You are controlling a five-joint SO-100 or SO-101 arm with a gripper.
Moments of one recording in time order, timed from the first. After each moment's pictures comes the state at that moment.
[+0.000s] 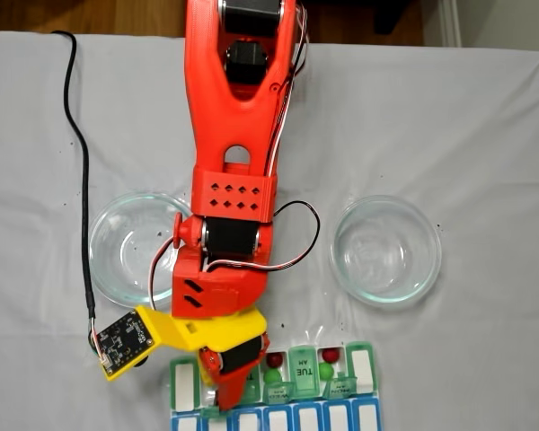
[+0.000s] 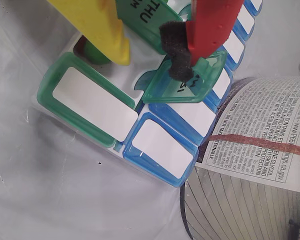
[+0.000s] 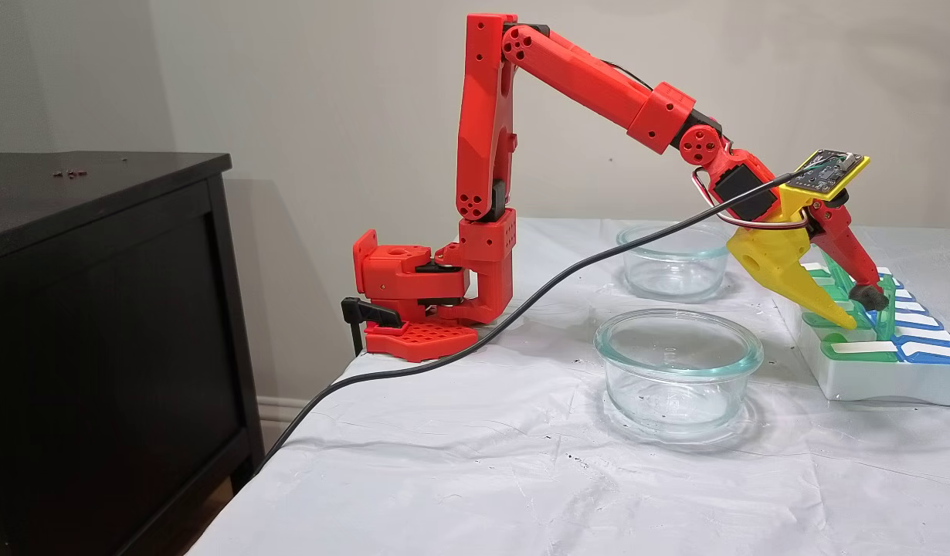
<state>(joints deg) 4.8 106.3 119.1 12.6 -38.4</state>
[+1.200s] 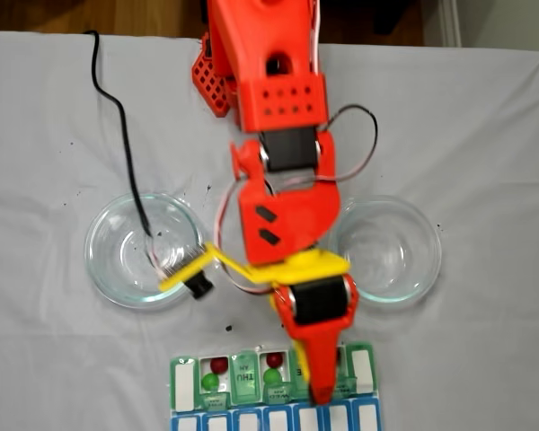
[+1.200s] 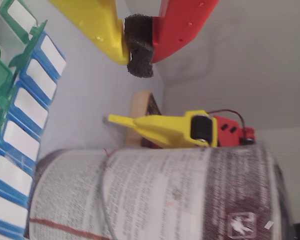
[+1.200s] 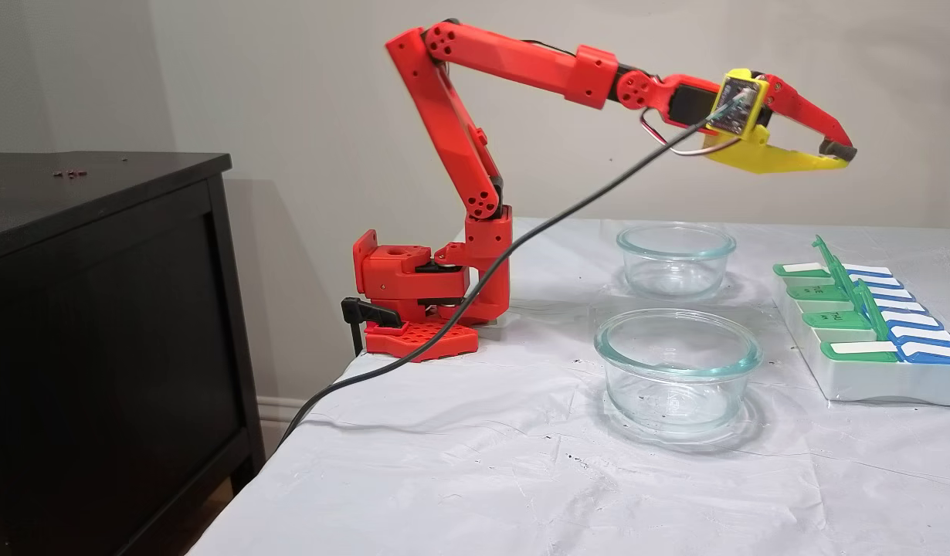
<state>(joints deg) -9.8 127.7 135.9 -8.3 -8.9</state>
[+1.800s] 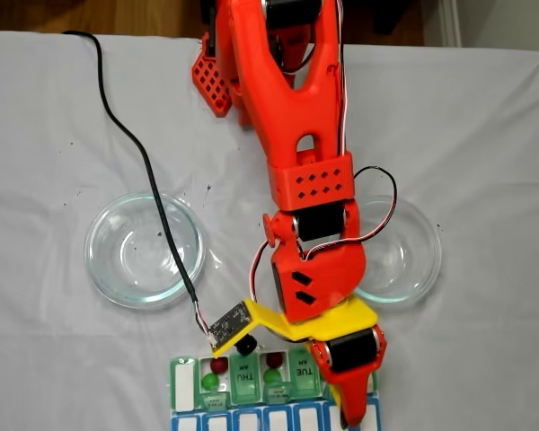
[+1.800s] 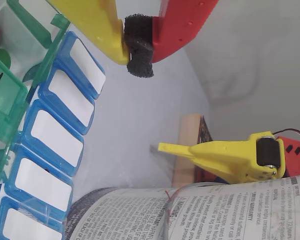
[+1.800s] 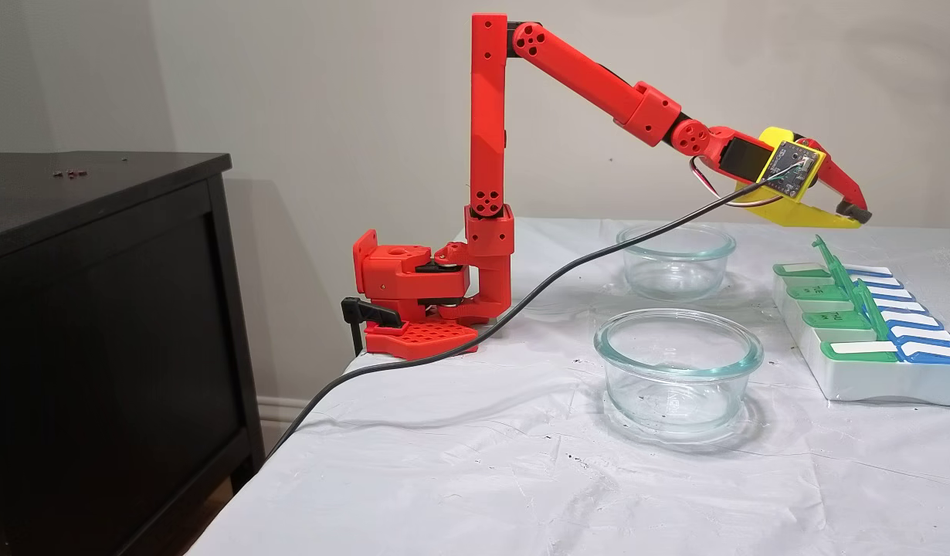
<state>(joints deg) -14.0 107.8 124.4 -10.8 -7.7</state>
